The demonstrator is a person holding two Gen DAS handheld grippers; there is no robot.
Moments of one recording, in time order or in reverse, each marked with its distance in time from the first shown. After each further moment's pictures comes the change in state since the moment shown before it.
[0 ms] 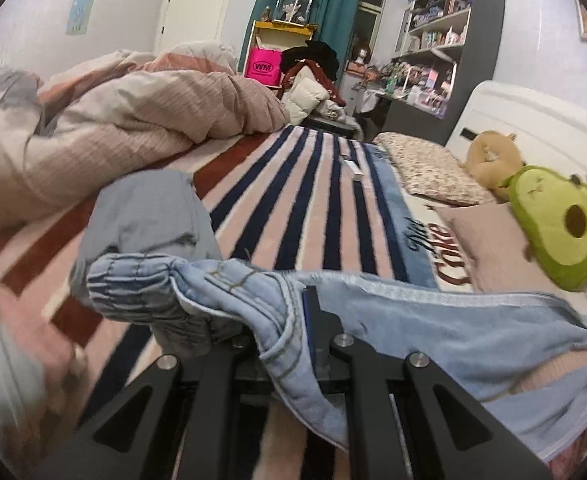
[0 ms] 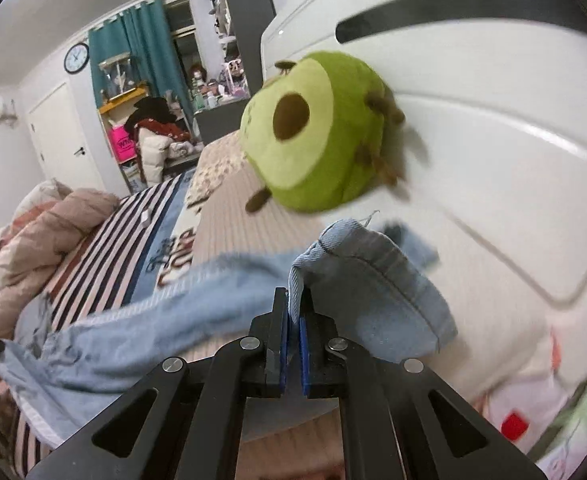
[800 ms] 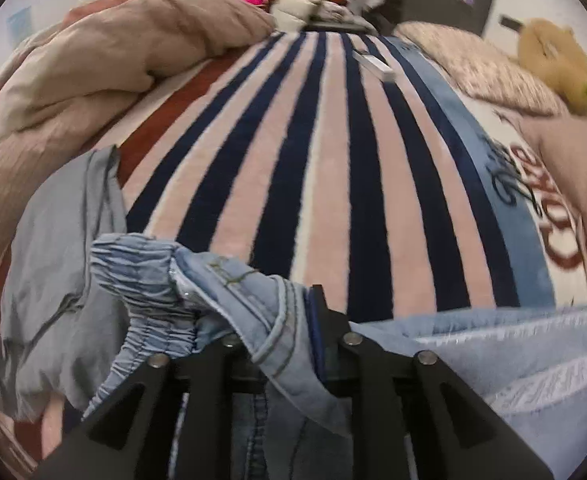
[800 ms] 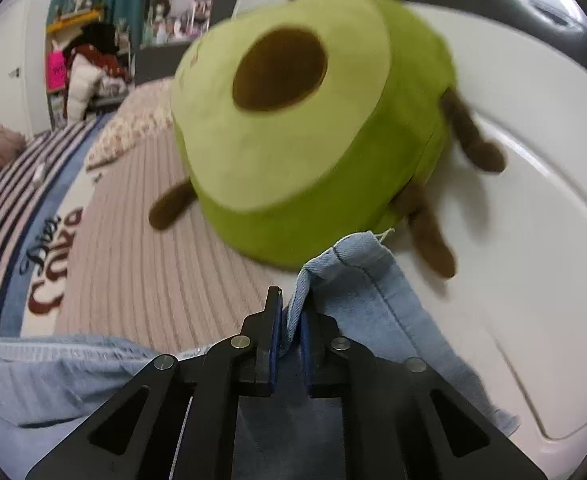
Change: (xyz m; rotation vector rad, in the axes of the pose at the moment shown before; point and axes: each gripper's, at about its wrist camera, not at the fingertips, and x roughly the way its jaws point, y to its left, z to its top) left arm 0.235 -0.054 0.045 0.196 0.328 0.138; right arm 0.196 0.027 0.063 -0.184 0.165 -0.333
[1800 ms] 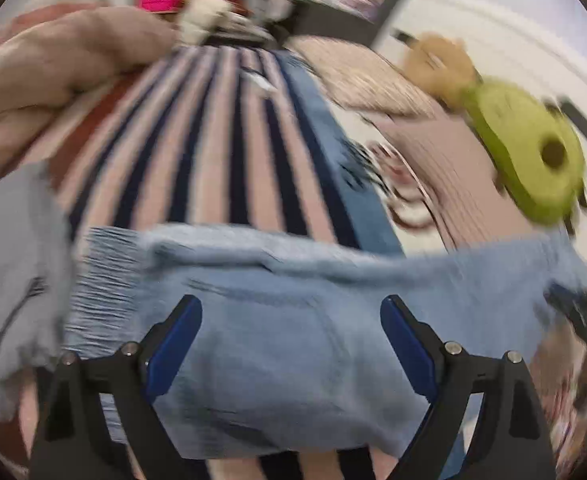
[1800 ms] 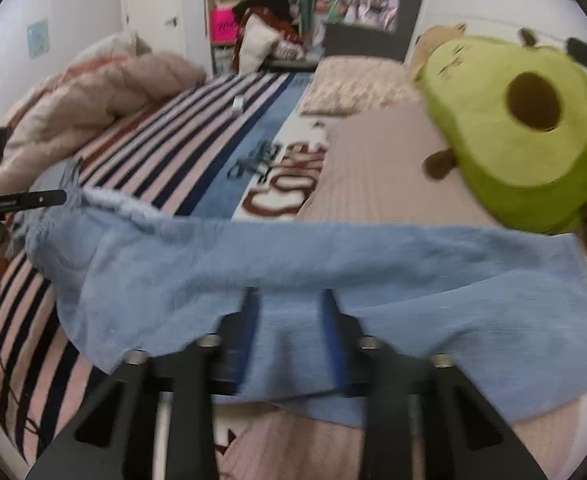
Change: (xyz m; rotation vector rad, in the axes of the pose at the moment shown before) left arm -0.085 -0.010 -0.028 0.119 -0.005 -0.443; right arm -0.088 0.147 -0.079 -0.327 0.054 0.493
